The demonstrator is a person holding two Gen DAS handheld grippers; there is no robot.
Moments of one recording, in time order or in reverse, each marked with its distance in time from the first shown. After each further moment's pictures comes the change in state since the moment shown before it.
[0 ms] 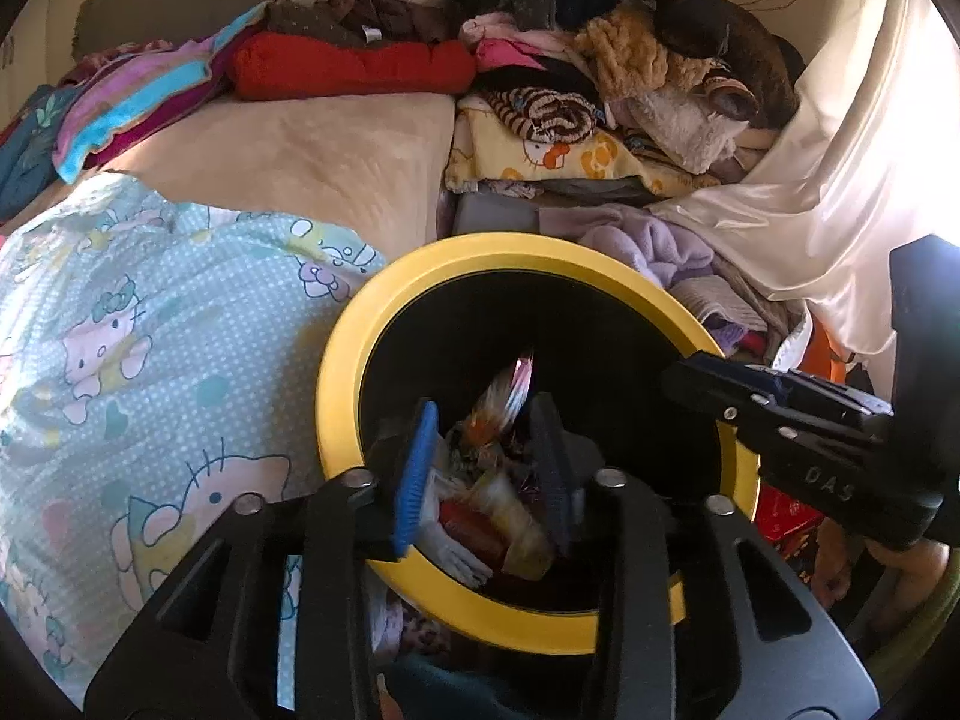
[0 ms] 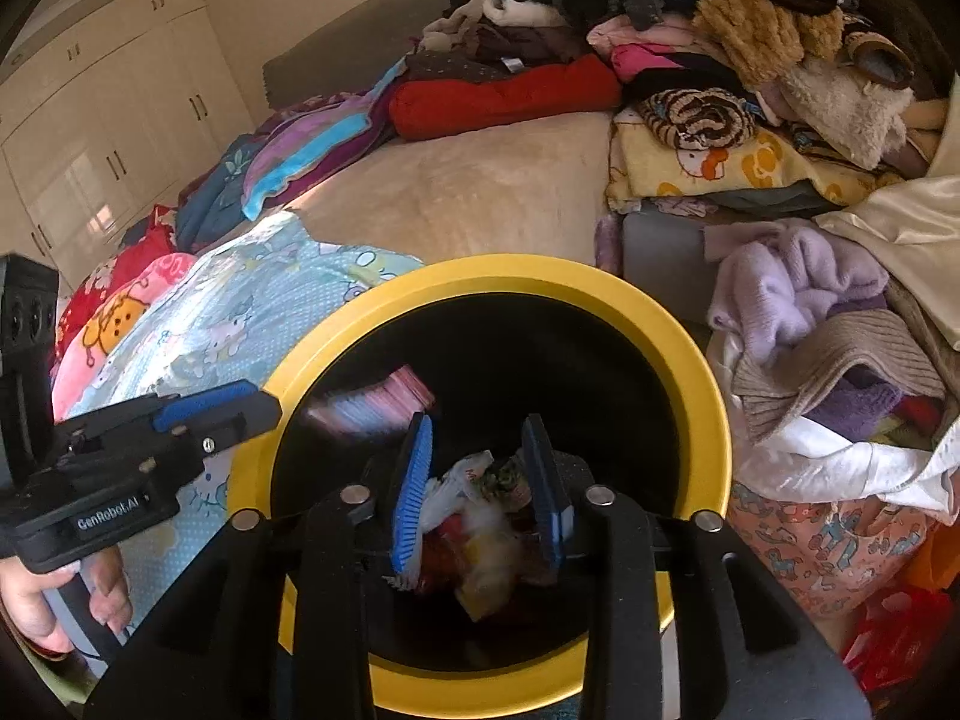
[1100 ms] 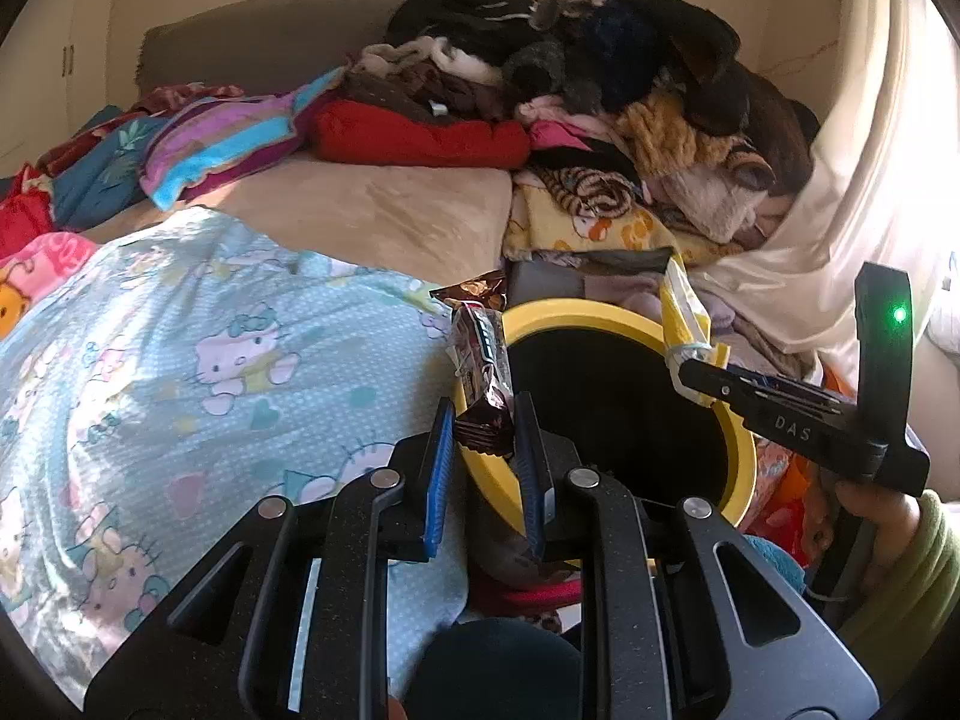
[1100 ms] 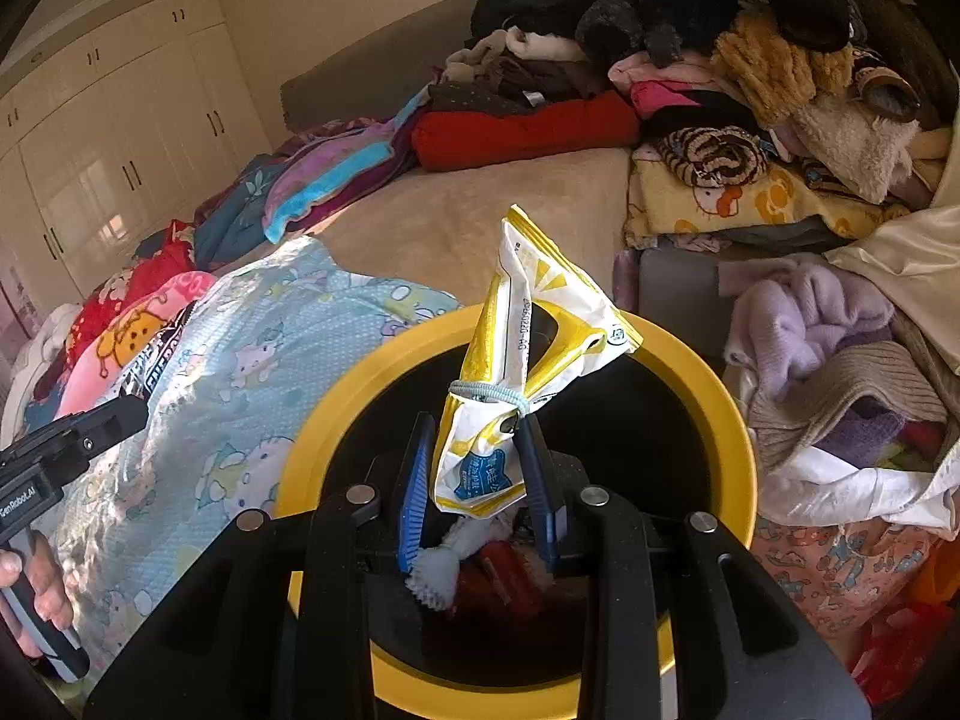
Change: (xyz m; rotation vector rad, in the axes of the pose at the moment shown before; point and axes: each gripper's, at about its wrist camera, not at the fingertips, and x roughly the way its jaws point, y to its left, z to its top) left arm -0.093 0.033 -0.019 -0.037 -0.163 0.088; right arm -0.013 0.027 0.006 -0.032 -0.073 0.016
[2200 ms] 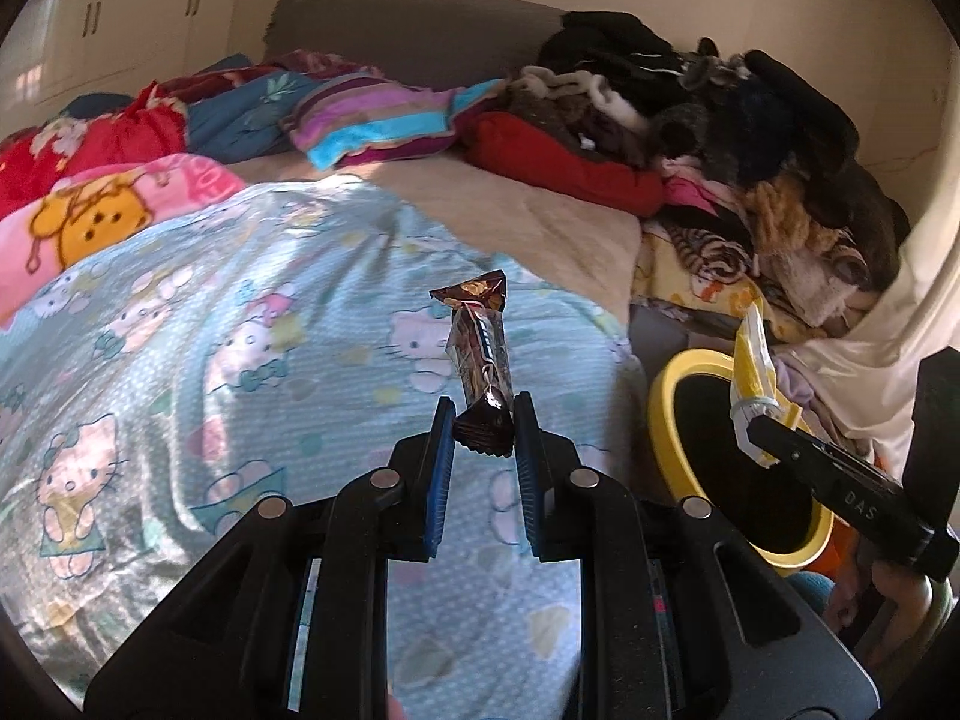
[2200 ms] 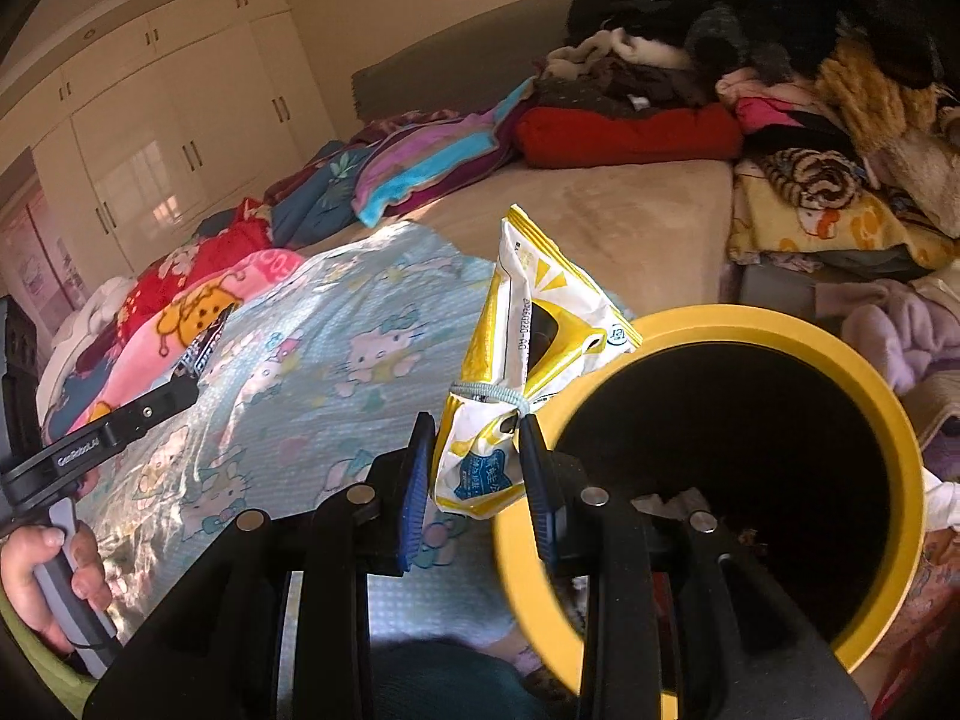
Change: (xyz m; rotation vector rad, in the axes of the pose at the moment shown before) left arm -0.052 0.123 -0.020 -0.227 -0.066 0.166; right arm 0.026 0.113 -0.003 -0.066 -0.010 0.133
